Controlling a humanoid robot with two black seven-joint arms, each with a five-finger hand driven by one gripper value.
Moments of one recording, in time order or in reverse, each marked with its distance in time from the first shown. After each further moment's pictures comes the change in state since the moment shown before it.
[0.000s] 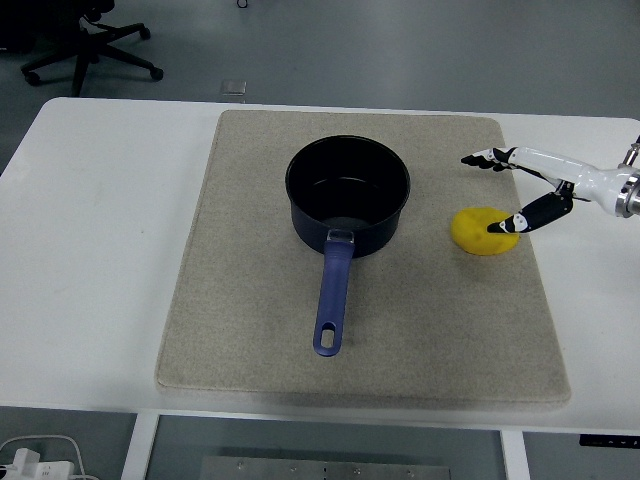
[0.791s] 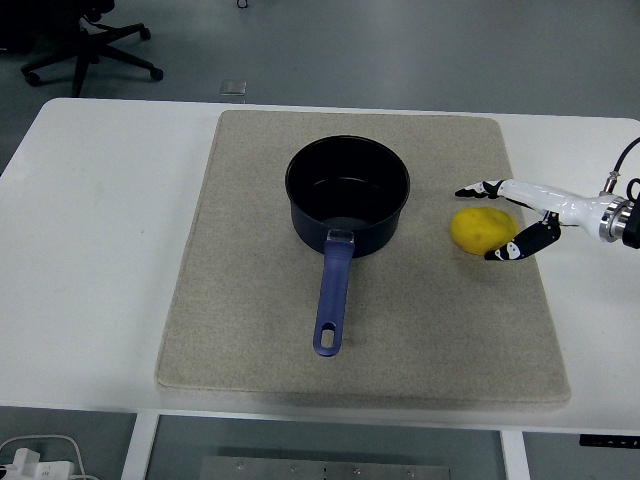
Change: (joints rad) left arm 0.000 0.000 0.000 0.000 0.000 0.000 0.000; right arm -0.012 0.058 -0.101 -0.055 -0.040 -0.068 0.006
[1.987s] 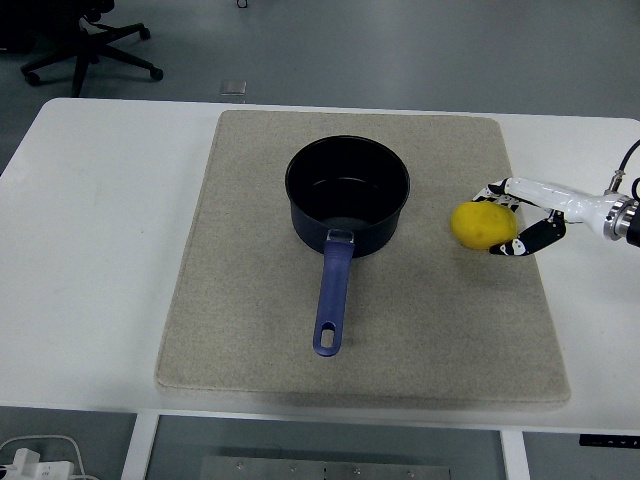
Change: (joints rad) left arm 0.000 0.000 0.000 0.000 0.000 0.001 0.000; right arm 0.011 0.021 -0.054 -0.064 0.004 -0.049 0.063
